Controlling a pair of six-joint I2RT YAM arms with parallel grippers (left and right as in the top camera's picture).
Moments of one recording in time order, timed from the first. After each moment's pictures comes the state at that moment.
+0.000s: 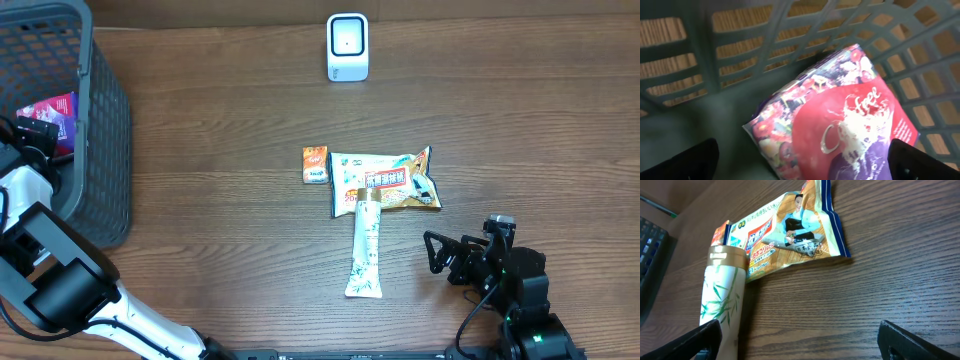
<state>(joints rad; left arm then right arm) 0.75 2.05 1.45 -0.13 0.01 -0.63 0.18 0.48 0.06 -0.16 -0.29 0.54</state>
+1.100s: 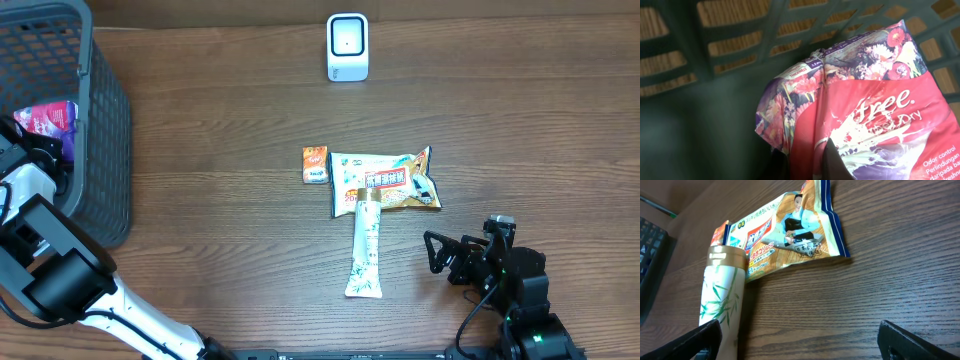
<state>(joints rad) 0.75 2.12 1.48 -0.16 0.01 -0.64 0.18 0.48 0.06 -0.17 -0.29 0.54</state>
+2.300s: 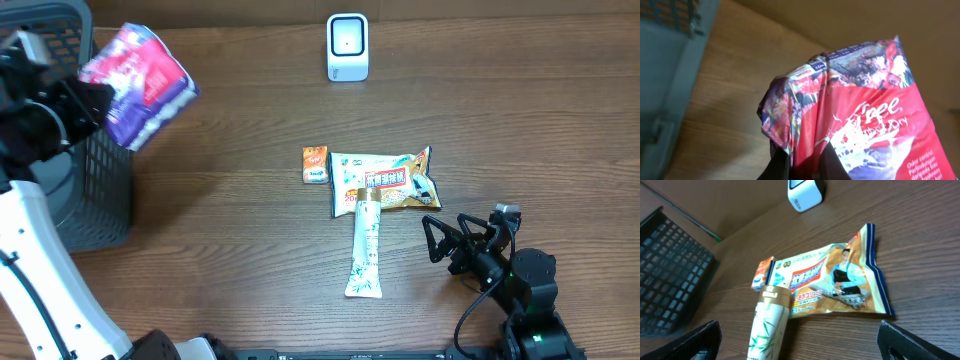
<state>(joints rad) 0.51 1.50 1.84 -1.19 0.55 -0.11 0.18 0.49 0.06 0.09 -0.35 0.56</state>
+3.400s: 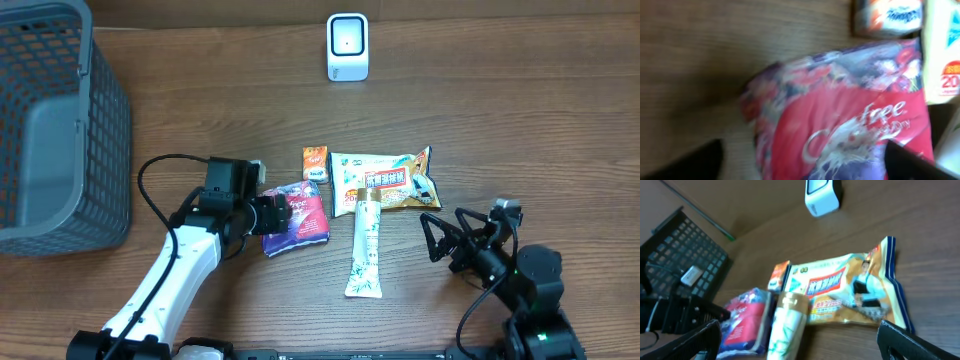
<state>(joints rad) -0.16 1.35 0.72 -0.54 0.17 -0.27 0.18 0.49 0.14 0.04 -0.40 0.55</state>
